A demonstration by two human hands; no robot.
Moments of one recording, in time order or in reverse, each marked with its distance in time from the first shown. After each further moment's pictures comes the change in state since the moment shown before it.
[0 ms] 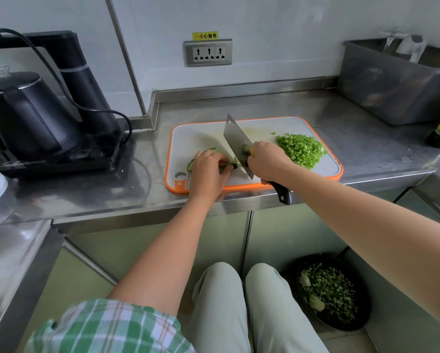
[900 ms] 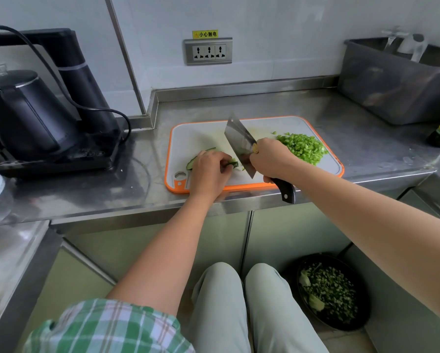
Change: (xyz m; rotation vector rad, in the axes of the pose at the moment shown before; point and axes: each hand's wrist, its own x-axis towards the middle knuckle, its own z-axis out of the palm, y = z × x) left_hand 0.002 0.000 0.001 -0.029 -0.023 -0.002; right_hand -0.001 0.001 -0.009 0.071 -0.011 0.027
